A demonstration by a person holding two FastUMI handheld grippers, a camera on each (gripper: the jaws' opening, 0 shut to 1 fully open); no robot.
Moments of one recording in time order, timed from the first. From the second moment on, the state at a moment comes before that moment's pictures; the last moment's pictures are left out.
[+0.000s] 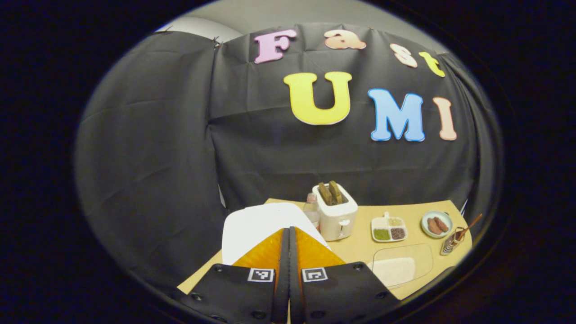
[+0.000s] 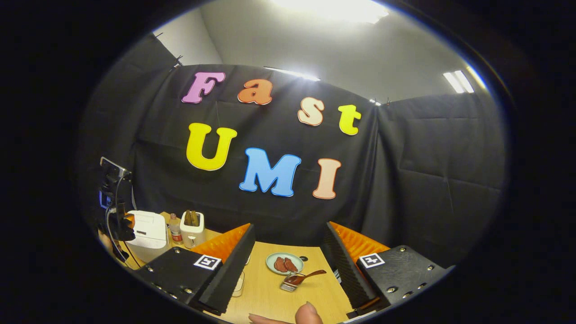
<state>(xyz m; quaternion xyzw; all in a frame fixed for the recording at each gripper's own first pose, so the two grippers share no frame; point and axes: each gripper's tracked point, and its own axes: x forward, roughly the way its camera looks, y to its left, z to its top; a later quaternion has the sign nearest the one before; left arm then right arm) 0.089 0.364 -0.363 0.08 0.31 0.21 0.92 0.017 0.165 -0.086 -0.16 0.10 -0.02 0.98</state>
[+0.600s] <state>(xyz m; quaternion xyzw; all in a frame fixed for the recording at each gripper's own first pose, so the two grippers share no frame) 0.102 0.440 -0.467 0.07 0.40 0.29 0.87 0.035 0.181 -0.114 -0.16 0.14 -0.03 0.98</state>
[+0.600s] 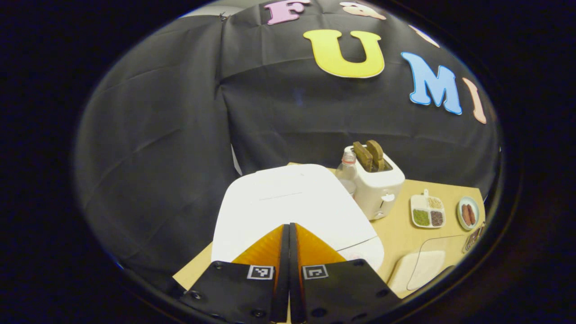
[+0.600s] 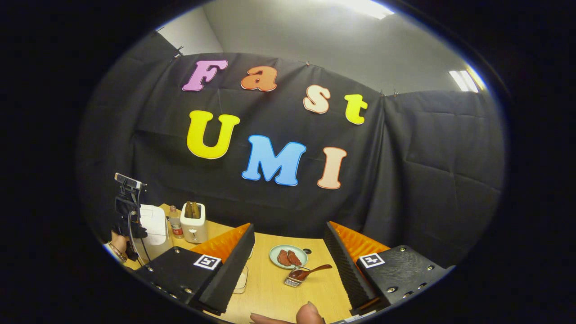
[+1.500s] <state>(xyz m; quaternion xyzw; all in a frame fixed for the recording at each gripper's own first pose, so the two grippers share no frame) 0.134 0.449 -0.351 0.10 0.25 0.30 0.92 0.025 0.186 -0.114 -0.14 0.12 -0.03 0.98</state>
